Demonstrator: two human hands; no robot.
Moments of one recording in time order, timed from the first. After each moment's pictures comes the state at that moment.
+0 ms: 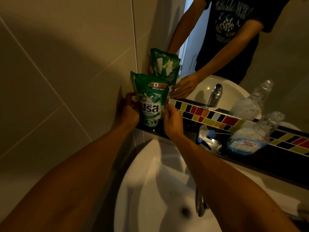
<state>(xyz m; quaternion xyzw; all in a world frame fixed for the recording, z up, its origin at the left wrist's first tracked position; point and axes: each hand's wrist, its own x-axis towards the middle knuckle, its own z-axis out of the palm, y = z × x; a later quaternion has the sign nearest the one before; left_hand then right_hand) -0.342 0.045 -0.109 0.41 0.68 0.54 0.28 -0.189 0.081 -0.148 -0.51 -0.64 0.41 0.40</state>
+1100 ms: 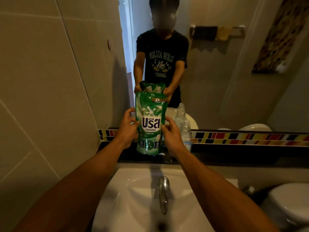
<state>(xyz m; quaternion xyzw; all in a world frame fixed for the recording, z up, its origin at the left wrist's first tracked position) -0.192 0.009 0.014 0.49 0.49 0.53 0.49 -0.022 -0.003 -0.021 -0.45 -0.47 0.50 0.58</state>
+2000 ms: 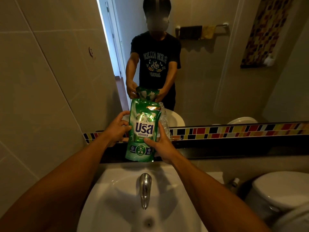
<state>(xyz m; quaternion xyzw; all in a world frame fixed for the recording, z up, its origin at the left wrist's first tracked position) -0.136 -0.013 0.040 0.57 0.55 0.38 0.49 0.058 -0.043 -0.044 -0.34 -0.48 0.62 0.52</state>
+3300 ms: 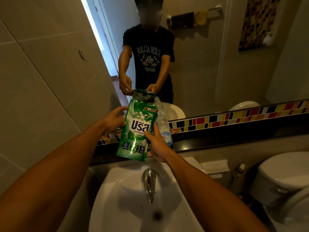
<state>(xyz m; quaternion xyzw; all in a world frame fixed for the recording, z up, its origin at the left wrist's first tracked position) -0.130 0.002 0.078 0.64 0.63 0.21 0.40 0.036 -0.046 -0.053 -0.37 -0.37 0.67 0.52</state>
